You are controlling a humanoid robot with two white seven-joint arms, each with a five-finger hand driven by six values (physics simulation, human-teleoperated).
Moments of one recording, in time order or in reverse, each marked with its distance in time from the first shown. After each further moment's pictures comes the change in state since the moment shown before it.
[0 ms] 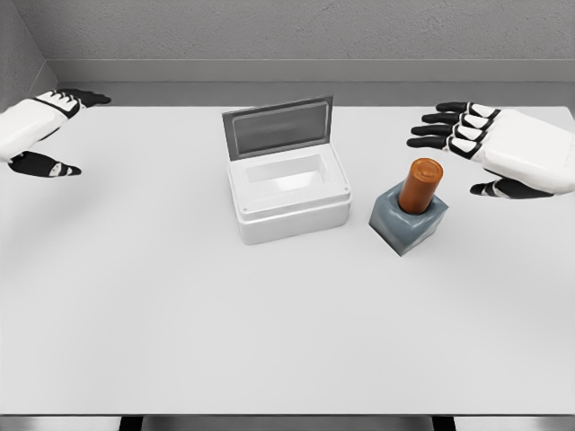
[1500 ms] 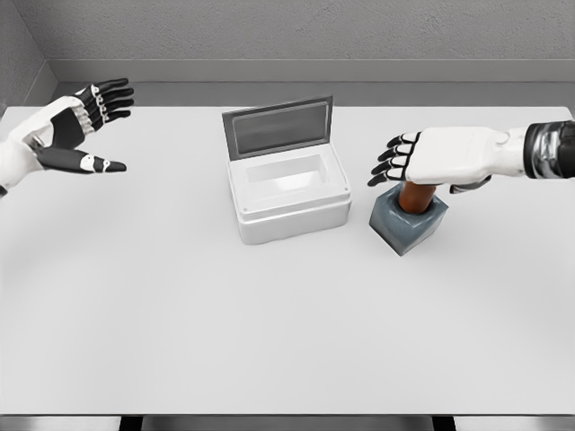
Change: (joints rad) left arm 0.005 -0.092 -0.019 -0.013 1.080 0.413 -0.456; right arm -0.374 0.283 0.226 0.152 0.153 -0.002 0.637
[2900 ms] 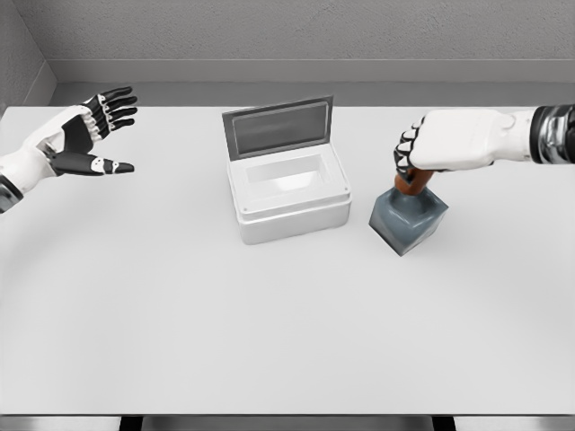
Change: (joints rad) left arm -0.025 -0.078 -0.005 0.126 -0.021 0.002 0.000; right arm -0.063 -0.011 0.009 -0.017 0.040 0.000 0.000
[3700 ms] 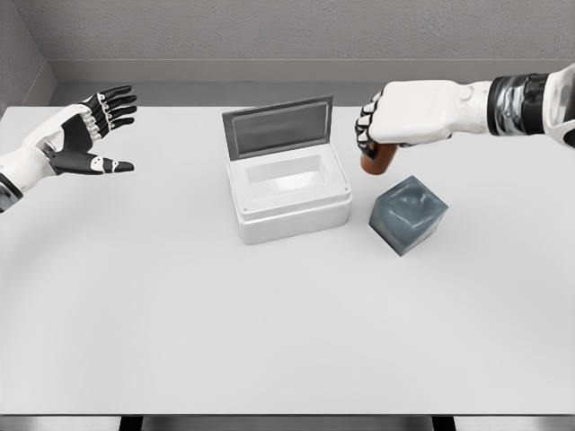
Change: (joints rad) left arm -0.003 0.000 0.002 0.000 0.001 0.000 0.000; right arm -0.074 0.158 0.003 0.077 0.018 0.000 0.000
